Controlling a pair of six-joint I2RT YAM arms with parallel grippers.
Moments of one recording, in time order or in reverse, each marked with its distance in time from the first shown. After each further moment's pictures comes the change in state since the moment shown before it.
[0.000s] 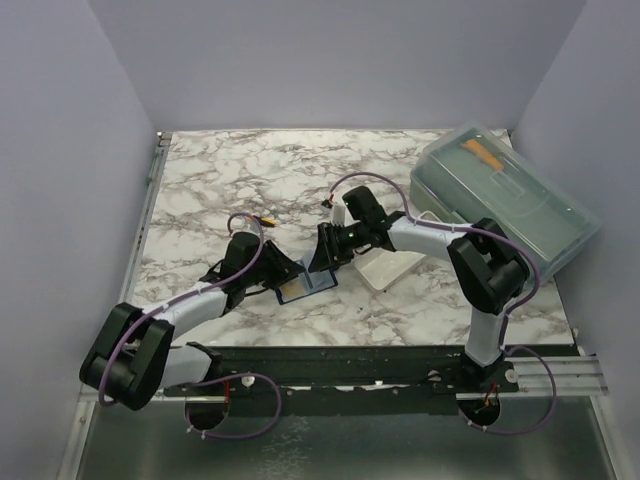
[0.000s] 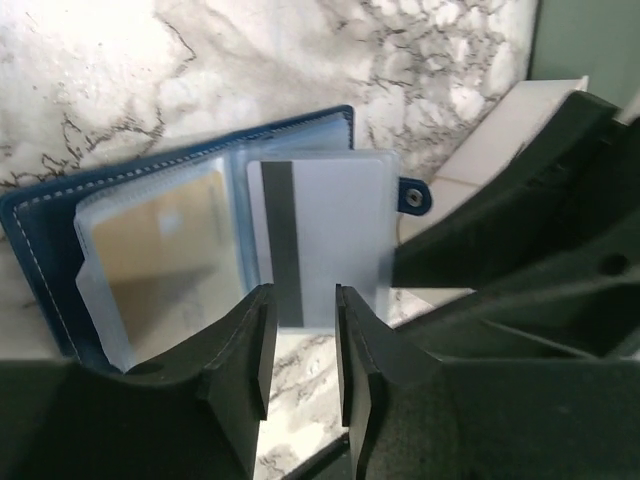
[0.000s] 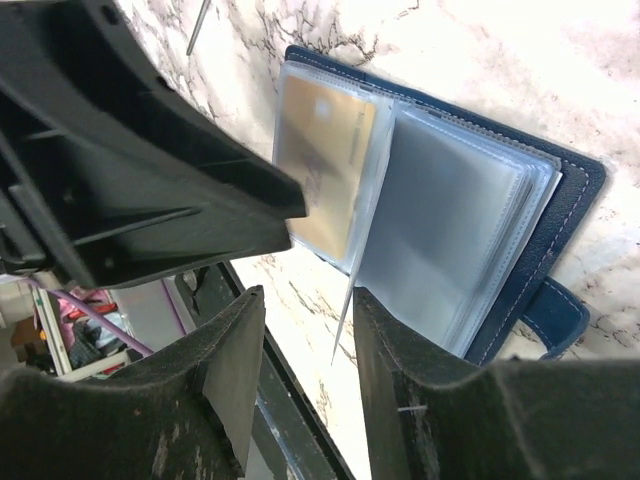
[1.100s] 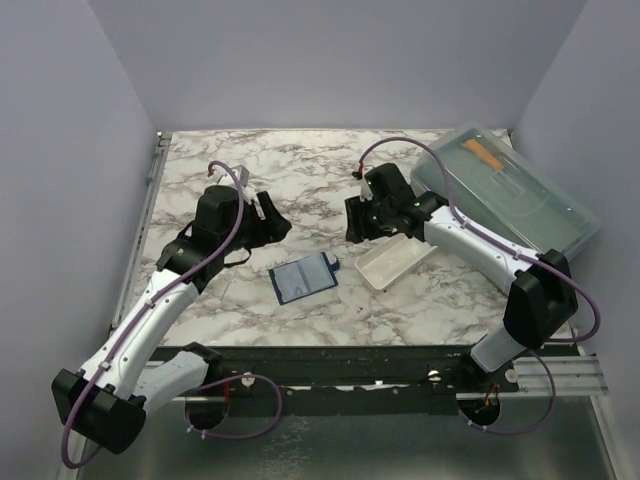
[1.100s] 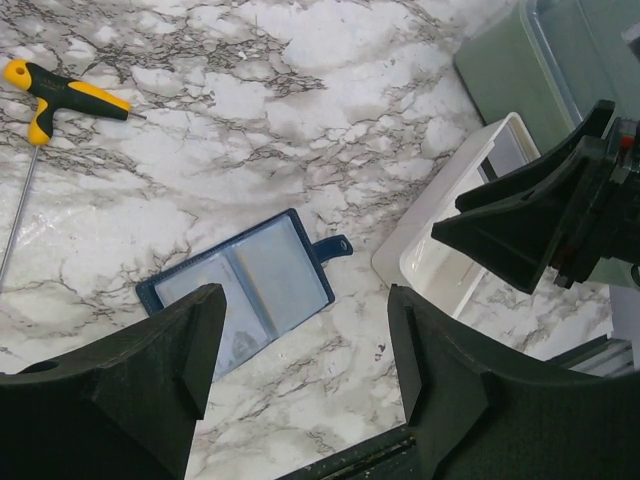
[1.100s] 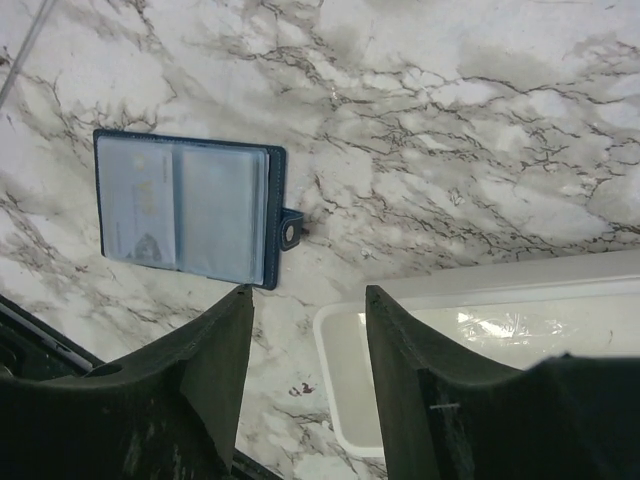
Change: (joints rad) left arm 0.007 -0.303 0.563 -0.730 -0.209 0.454; right arm -0.024 -0.303 0.113 -0.418 0.627 -0.221
